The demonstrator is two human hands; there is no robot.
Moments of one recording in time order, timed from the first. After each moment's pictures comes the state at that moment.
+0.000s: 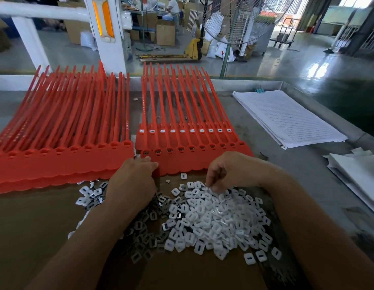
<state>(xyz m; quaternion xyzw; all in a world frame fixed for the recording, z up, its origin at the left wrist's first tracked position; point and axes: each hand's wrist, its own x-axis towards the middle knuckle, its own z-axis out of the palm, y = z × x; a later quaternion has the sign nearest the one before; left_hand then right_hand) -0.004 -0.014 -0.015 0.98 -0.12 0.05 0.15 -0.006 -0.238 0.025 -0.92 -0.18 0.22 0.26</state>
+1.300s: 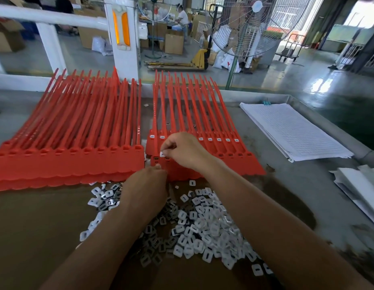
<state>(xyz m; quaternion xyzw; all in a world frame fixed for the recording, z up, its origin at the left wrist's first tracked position) -0.006 -0.017 -0.018 0.98 -0.15 0.10 0.09 0.055 -0.132 0.016 -0.93 -0.15 0.02 0.33</state>
